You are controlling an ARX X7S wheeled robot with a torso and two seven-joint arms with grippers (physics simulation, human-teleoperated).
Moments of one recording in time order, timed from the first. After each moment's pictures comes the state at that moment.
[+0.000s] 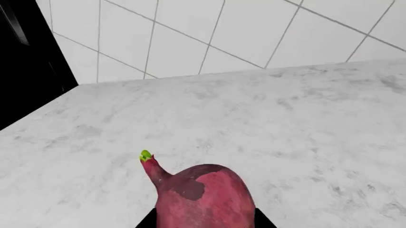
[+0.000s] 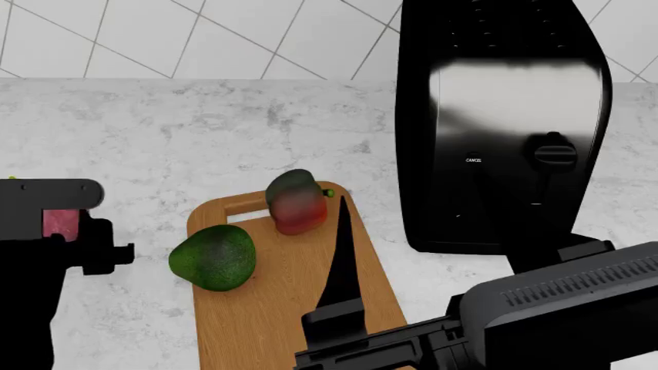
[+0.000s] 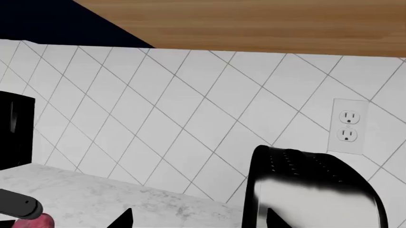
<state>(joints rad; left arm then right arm) -1.00 -0.61 1.17 -0.34 -1.12 -0.15 -0.83 0.45 0.66 -0.17 -0.96 0.96 0.74 0.61</state>
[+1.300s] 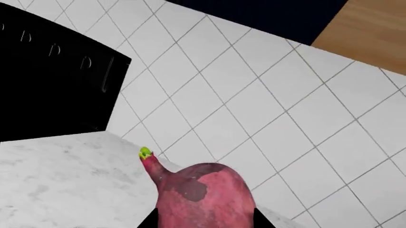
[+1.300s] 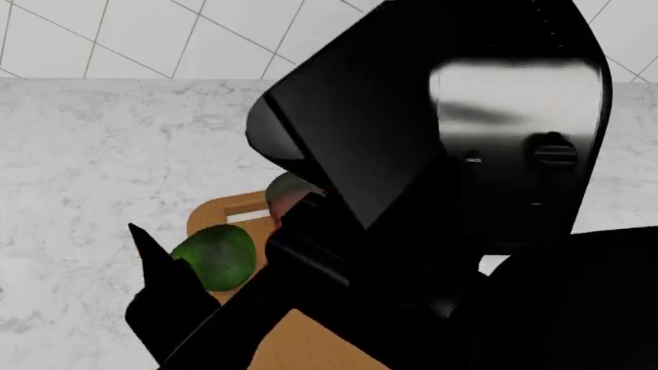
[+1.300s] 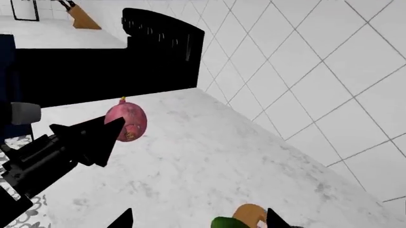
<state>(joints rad) -0.42 -1.12 0.96 0.39 -0.94 0.72 -1.08 1.32 0.65 -0.44 -0.52 1.88 1.13 0.56</state>
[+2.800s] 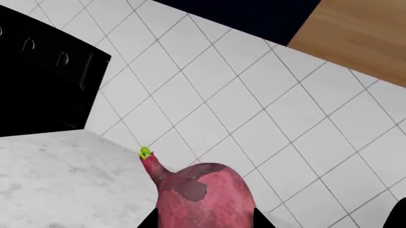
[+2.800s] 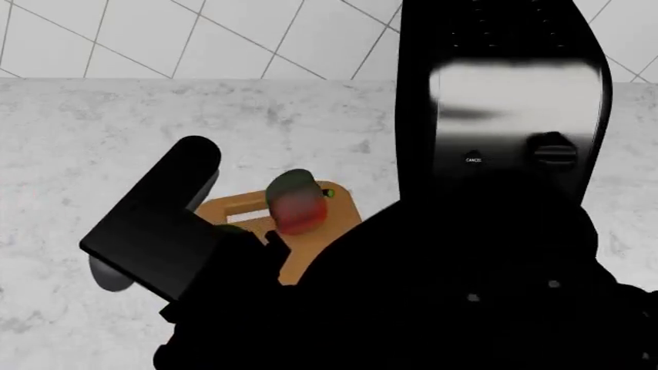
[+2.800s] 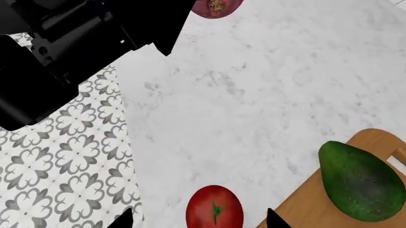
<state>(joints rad) -0.36 -1.10 0.94 0.42 -0.89 0.74 -1.03 1.40 0.40 -0.83 -0.25 1.79 1.32 0.33</state>
